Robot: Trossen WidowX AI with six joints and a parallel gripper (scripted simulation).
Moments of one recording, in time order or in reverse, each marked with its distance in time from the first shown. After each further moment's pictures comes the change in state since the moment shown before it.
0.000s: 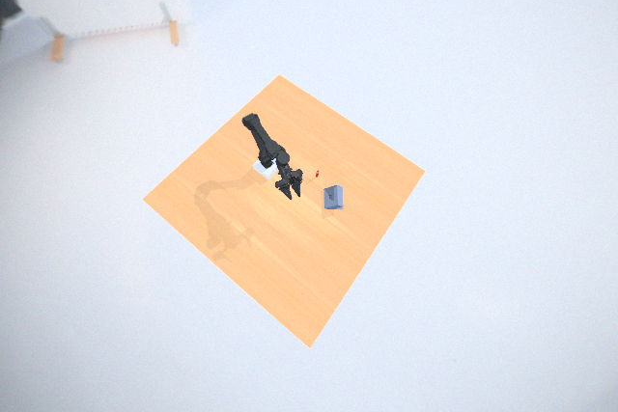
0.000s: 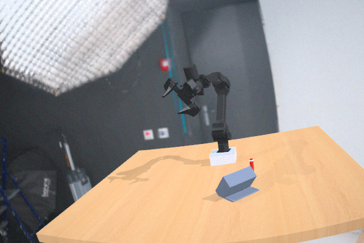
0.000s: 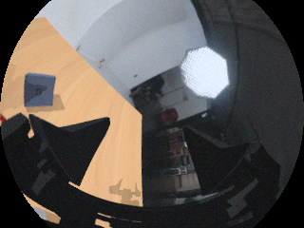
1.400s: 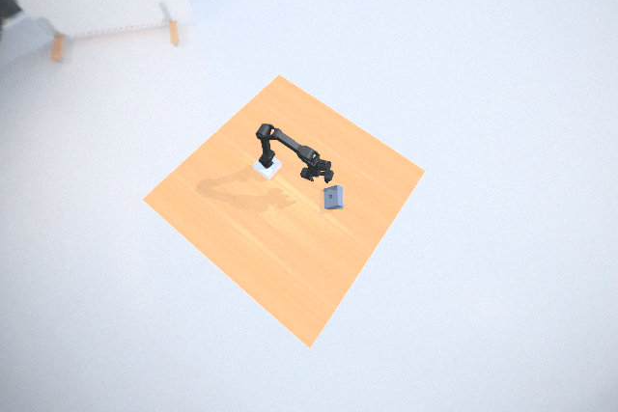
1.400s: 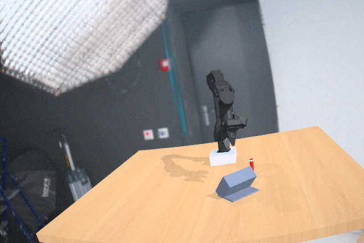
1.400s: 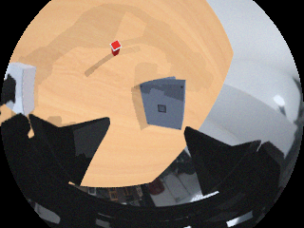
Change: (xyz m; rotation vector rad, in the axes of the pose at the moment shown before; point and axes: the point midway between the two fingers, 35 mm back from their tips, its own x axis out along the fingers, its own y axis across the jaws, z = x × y) arm -0.027 0.270 0.045 -1.170 -0.322 0.984
